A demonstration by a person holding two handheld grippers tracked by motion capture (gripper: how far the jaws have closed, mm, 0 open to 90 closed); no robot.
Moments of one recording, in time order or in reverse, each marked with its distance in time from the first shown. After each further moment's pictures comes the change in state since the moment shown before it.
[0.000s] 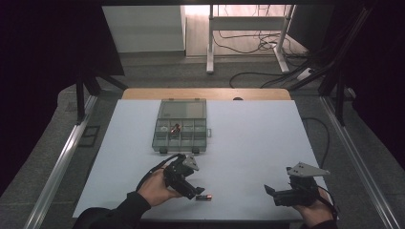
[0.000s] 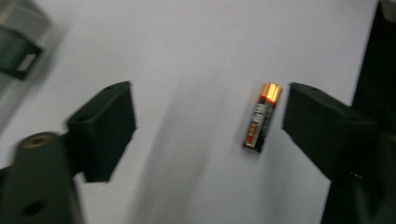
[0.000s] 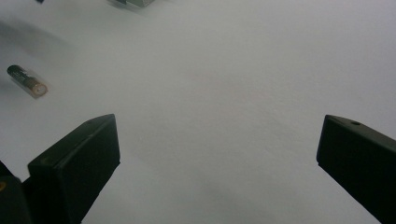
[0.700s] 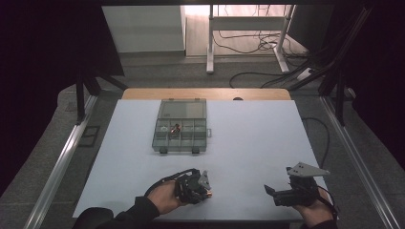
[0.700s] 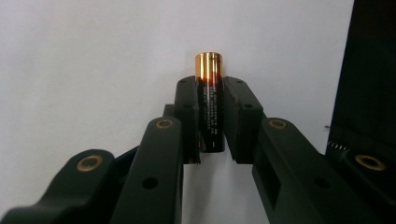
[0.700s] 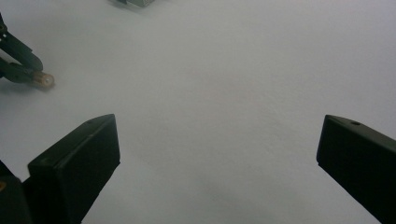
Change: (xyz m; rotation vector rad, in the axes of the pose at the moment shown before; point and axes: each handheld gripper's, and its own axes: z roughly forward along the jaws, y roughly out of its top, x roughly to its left) left arm -0.028 0.006 0.027 0.101 -0.015 0.150; right arm 0.000 0.000 0.000 0.000 0.001 0.000
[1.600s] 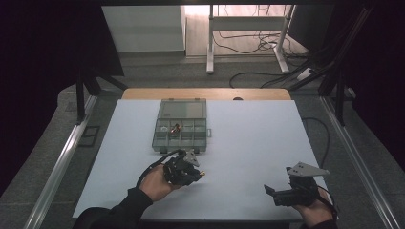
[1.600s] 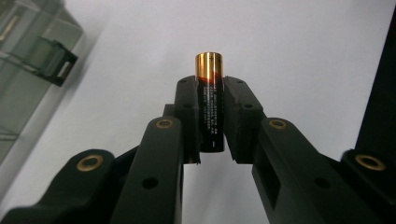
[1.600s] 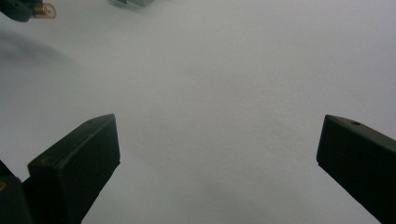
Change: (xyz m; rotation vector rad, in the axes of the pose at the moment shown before) left arm 0.036 -0.007 -0.038 -0.084 0.065 -0.153; right arm 0.000 0.000 0.001 0.002 0.001 -0.001
